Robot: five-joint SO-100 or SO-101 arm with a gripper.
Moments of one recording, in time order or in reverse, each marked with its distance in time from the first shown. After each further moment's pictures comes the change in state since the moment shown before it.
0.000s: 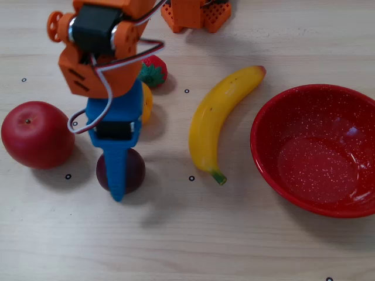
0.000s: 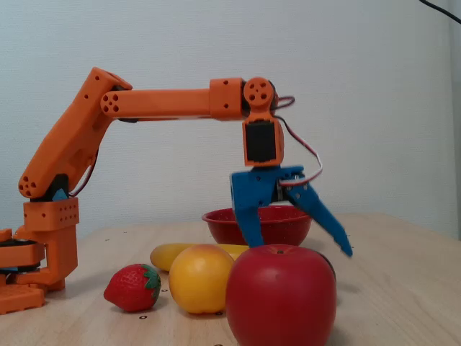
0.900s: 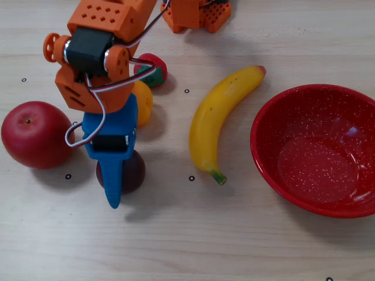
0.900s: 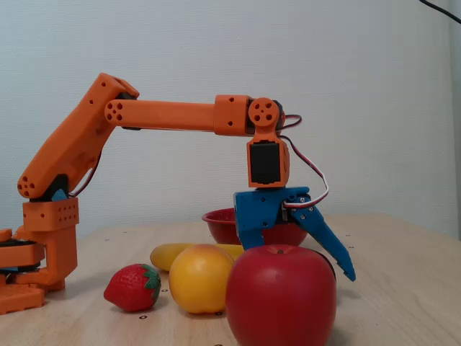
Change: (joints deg) arm -0.6 -4.0 -0.7 -2.9 1.1
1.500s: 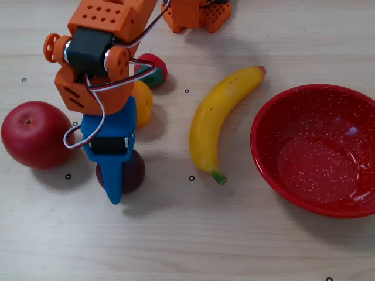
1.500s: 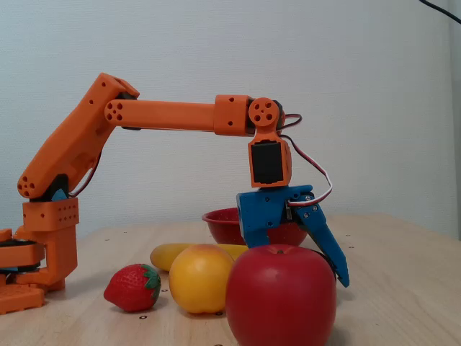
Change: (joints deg) arm 0.0 0.0 0.0 -2.4 1.1
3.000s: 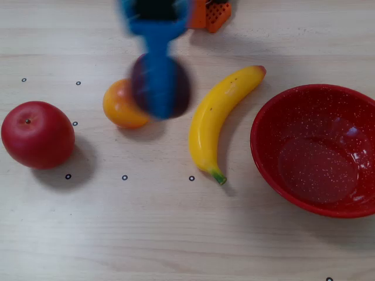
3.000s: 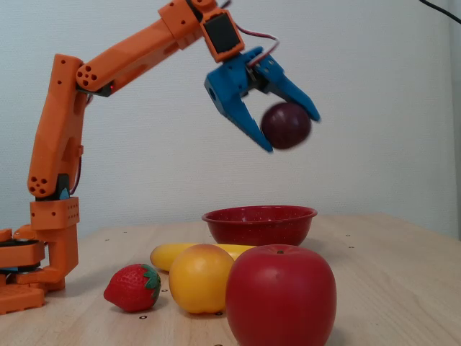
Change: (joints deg) arm 17.5 30.5 -8.0 15.3 -7.6
